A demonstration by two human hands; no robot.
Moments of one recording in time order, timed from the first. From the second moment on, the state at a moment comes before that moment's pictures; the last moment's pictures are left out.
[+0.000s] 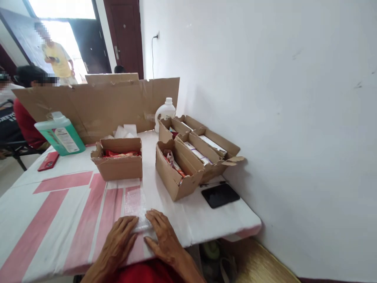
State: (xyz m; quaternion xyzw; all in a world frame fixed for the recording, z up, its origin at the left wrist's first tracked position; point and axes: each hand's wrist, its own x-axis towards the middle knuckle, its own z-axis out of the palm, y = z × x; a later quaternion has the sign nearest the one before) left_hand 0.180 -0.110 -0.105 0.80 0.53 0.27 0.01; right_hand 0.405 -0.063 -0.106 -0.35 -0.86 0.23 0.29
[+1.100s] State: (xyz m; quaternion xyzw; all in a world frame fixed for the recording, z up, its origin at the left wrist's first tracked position) left_hand 0.186 -0.091 -0.121 0.77 0.59 0.23 -0.11; right_hand 0.326 -0.032 -0.116 -0.54 -0.74 0.12 0.38
